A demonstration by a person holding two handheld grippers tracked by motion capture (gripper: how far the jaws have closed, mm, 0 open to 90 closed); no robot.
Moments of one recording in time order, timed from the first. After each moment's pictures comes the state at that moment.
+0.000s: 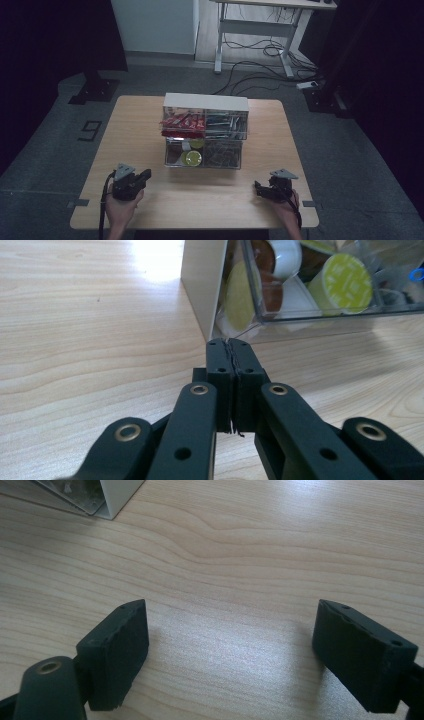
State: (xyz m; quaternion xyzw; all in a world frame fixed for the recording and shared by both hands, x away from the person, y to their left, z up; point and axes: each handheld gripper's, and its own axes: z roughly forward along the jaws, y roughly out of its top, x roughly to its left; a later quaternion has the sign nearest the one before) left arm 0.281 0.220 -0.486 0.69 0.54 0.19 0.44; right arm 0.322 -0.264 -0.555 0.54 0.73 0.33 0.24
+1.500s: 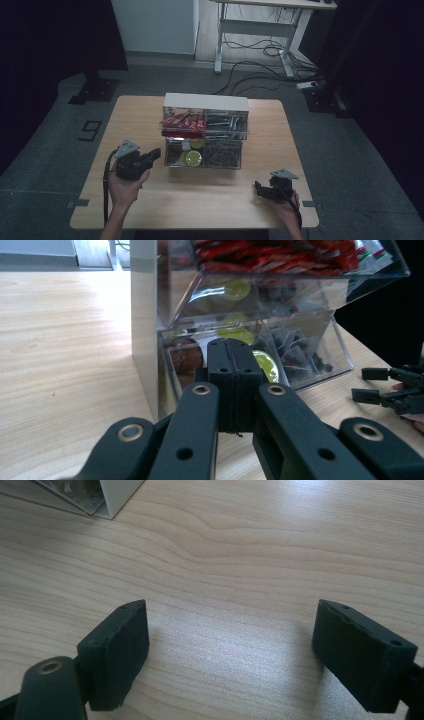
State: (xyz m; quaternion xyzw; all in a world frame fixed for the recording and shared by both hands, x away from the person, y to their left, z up) left arm 0.304 0.195 -0.405 0.71 0.48 0.18 0.49; right arm 0.322 -0.265 -0.555 0.54 0.74 0.33 0.23
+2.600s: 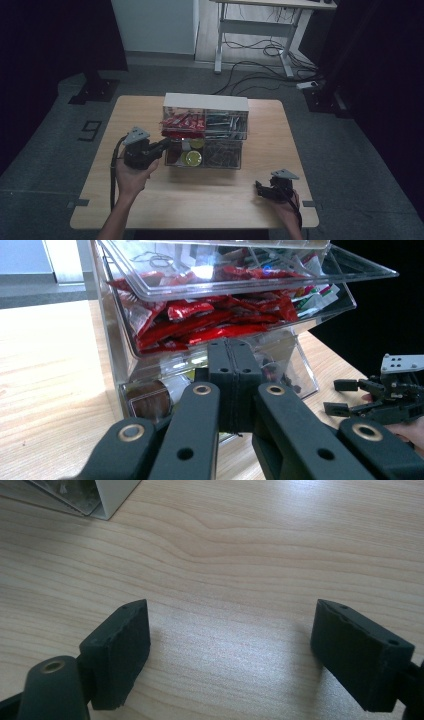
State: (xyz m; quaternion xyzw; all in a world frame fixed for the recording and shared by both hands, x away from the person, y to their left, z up) left arm 0.317 0.170 -0.367 0.72 0.45 0.17 0.50; right arm 0.321 -0.267 -0.555 0.54 0.73 0.33 0.24
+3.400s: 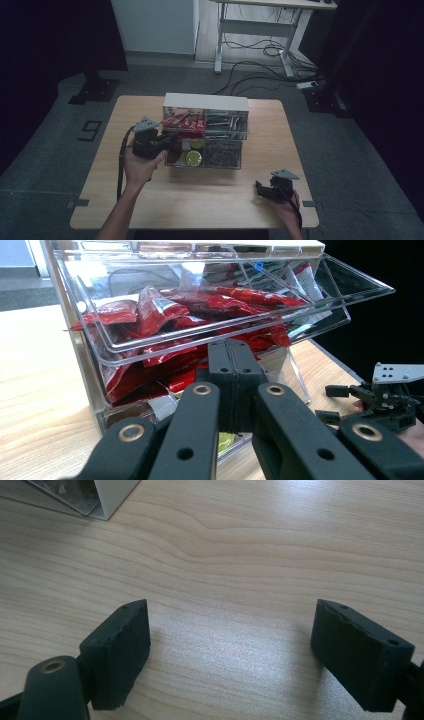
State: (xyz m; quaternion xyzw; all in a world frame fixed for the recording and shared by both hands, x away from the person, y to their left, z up) left arm 0.340 0.153 -0.357 0.73 0.44 0.15 0.50; right arm 0.321 -0.267 -0.555 0.55 0.73 0.33 0.24
